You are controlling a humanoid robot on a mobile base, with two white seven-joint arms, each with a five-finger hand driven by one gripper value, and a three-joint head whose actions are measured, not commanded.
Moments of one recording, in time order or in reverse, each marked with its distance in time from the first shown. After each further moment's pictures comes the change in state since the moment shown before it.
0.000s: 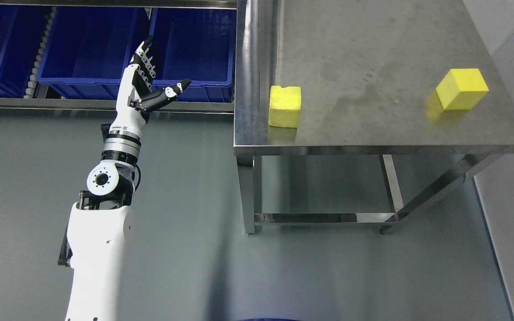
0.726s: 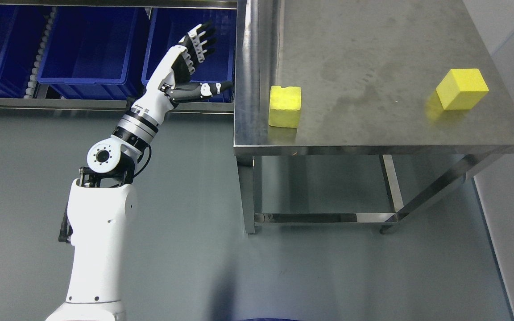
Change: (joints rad) left arm -0.111 0.000 -0.043 -0.002 -0.018 0.004 -0.490; right arm 0.000 0.000 0.000 0.000 0.000 0.000 0.000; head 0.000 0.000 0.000
